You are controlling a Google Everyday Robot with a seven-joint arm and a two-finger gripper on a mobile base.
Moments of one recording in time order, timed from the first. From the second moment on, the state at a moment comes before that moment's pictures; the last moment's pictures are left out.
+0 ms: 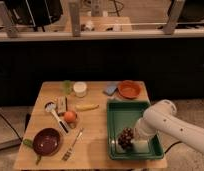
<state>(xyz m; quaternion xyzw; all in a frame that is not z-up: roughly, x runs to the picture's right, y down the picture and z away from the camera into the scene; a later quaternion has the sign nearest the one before) 0.198 0.248 0.724 -0.30 -0.11 -0.11 0.94</state>
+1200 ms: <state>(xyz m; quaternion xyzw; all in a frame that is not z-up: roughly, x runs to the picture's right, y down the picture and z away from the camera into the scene) 0.146 0.262 0.719 -0.26 -0.27 -0.33 0.87</state>
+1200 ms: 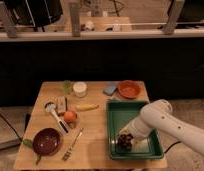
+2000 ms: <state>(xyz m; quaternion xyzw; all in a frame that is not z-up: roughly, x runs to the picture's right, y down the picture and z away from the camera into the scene) 0.131 0.300 0.737 -0.30 -0.31 -0.39 0.81</state>
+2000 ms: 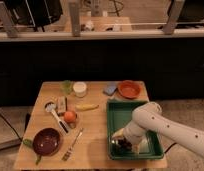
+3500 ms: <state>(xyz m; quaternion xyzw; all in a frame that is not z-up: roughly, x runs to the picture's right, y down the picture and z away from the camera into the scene) 0.141 0.262 0.724 -0.28 -0.32 -0.40 0.81</state>
